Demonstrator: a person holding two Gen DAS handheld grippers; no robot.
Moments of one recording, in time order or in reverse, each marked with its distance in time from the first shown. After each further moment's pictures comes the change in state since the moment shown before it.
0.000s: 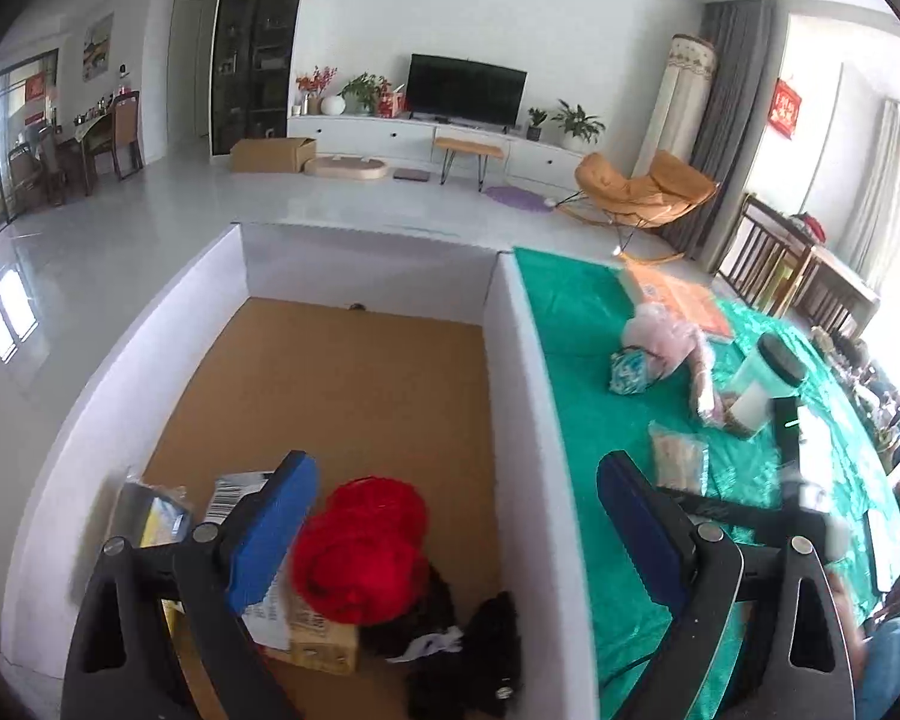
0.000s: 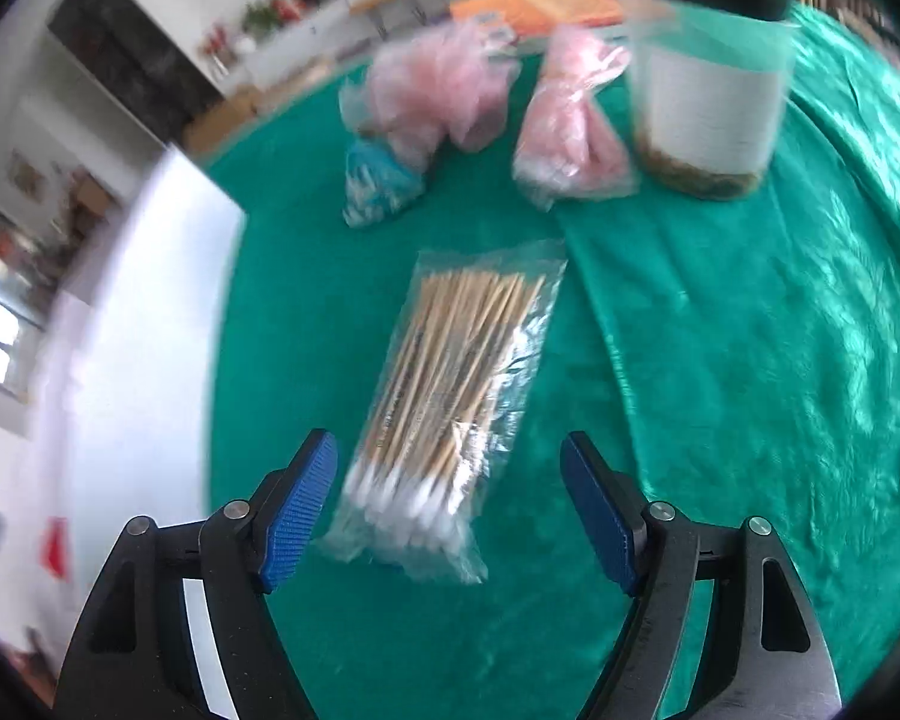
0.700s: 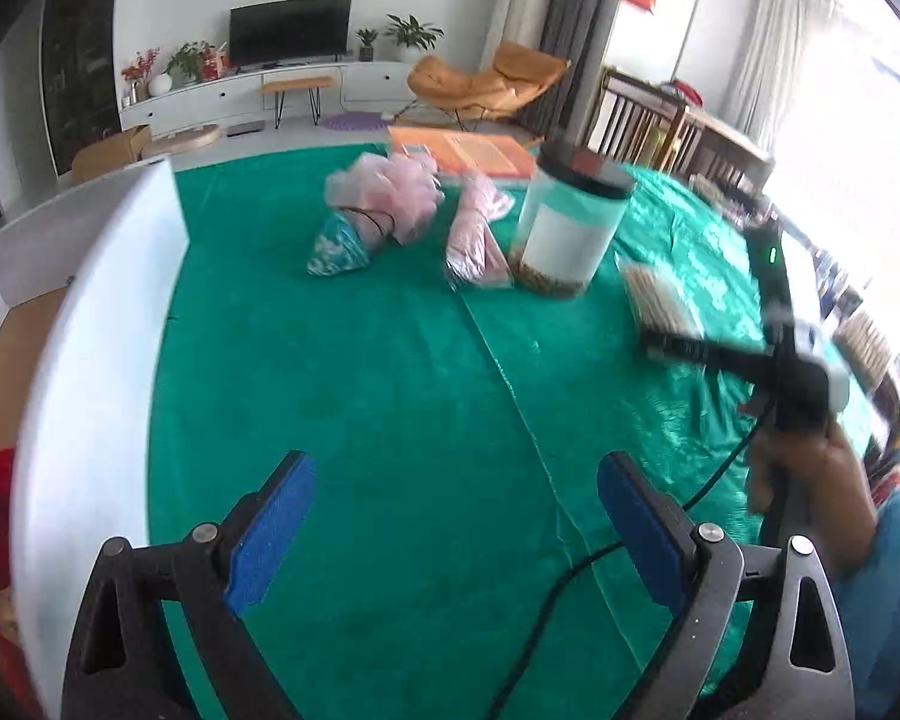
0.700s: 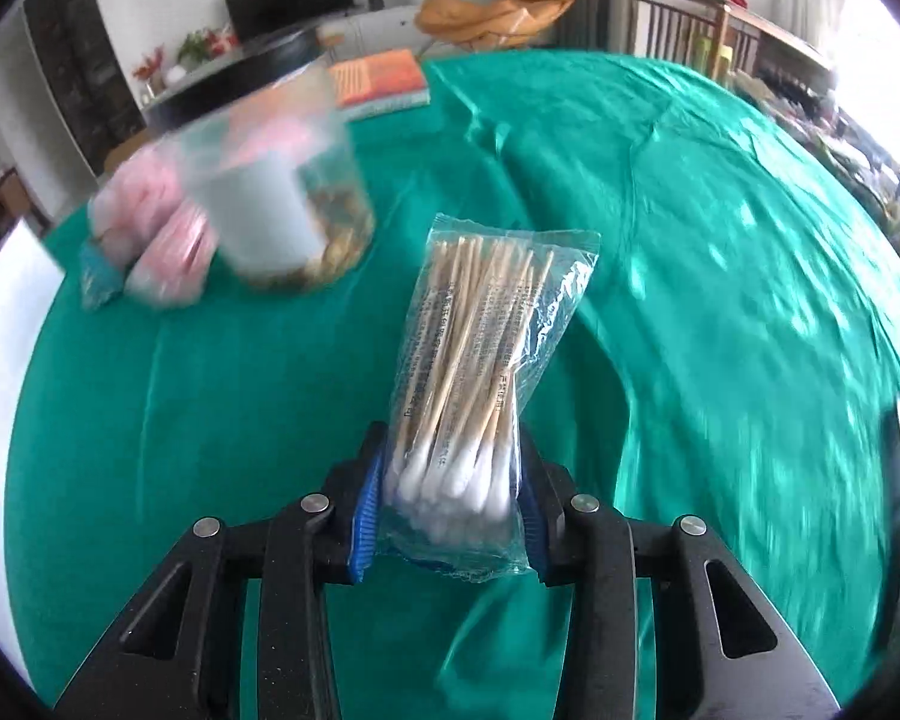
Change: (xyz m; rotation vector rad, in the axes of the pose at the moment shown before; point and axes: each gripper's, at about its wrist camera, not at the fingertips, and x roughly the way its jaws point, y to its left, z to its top) left arm 0.092 -0.223 -0.073 0.276 0.214 -0.209; right arm -0.035 -0.209 0.032 -0.029 -0.209 -0.186
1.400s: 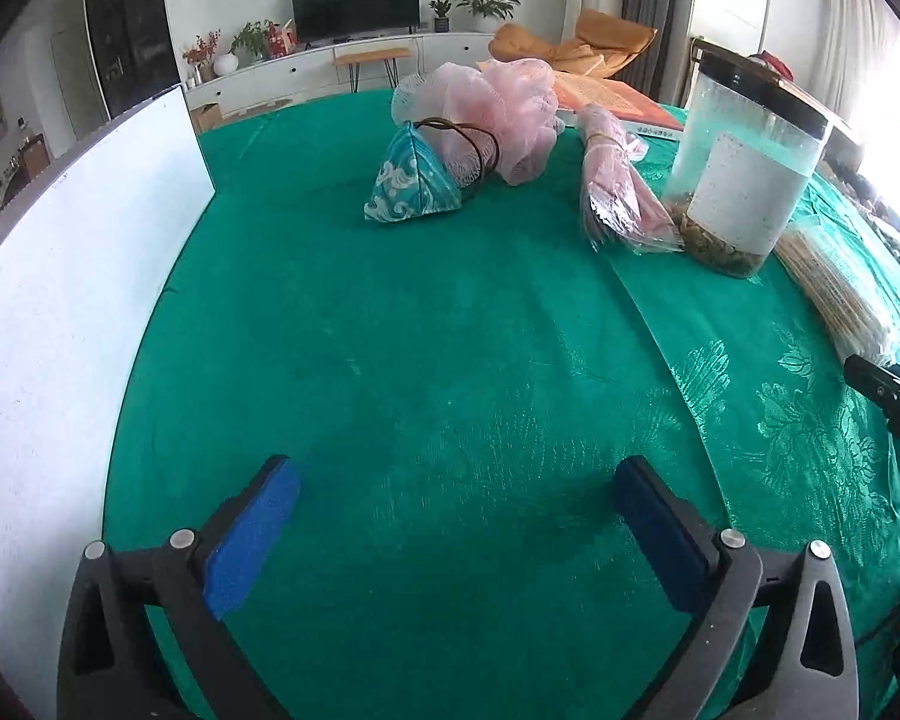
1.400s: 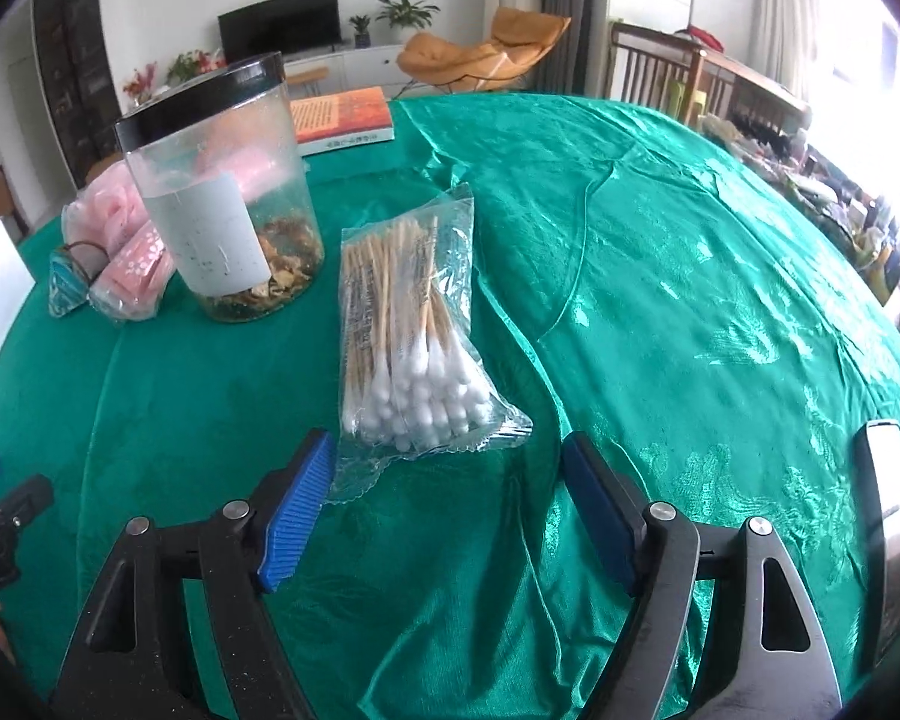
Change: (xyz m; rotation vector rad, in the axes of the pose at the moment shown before) left arm 0.097 0.042 0.005 -0.056 0.052 0.210; right arm -0.009 -0.020 -0.017 -0.025 -0.099 -0.100
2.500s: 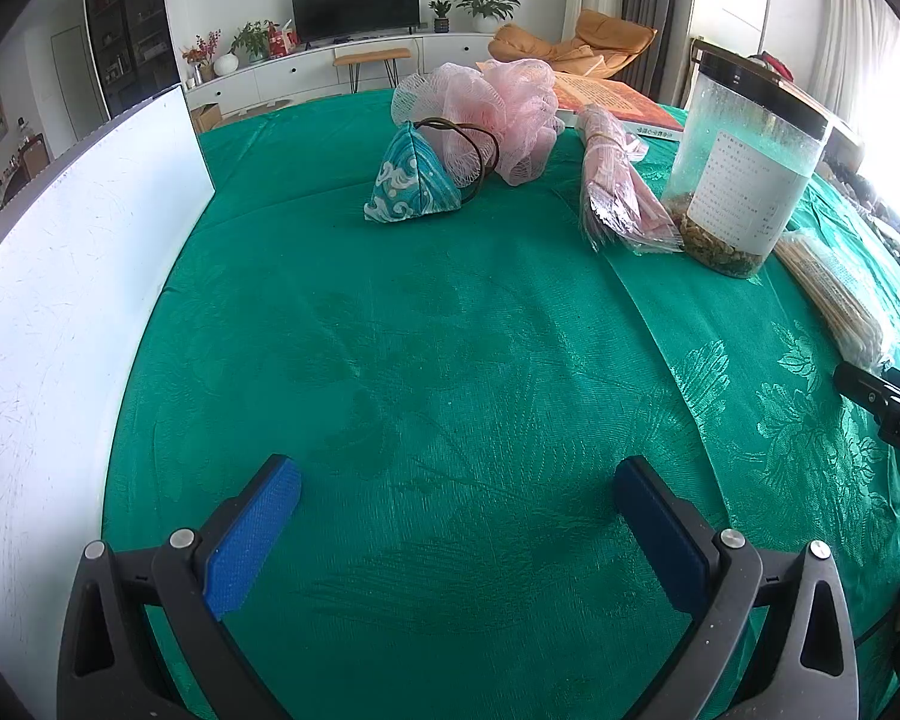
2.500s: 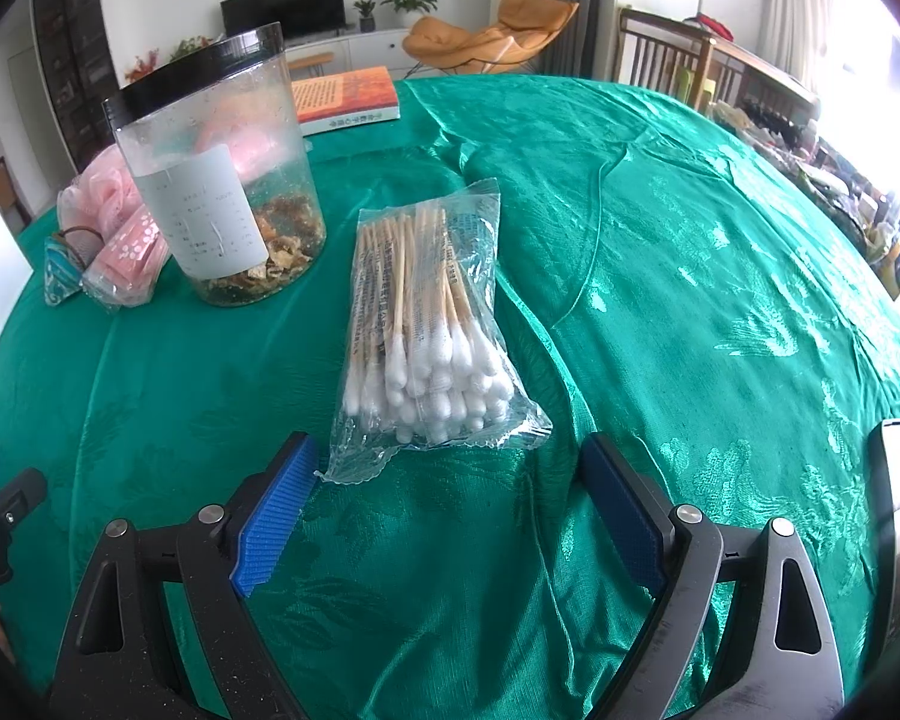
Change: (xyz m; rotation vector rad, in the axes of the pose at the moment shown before) left arm -0.001 -0.001 0.000 0.001 0.000 0.000; right arm 0.007 -0.001 -0.003 -0.005 0.039 0.014
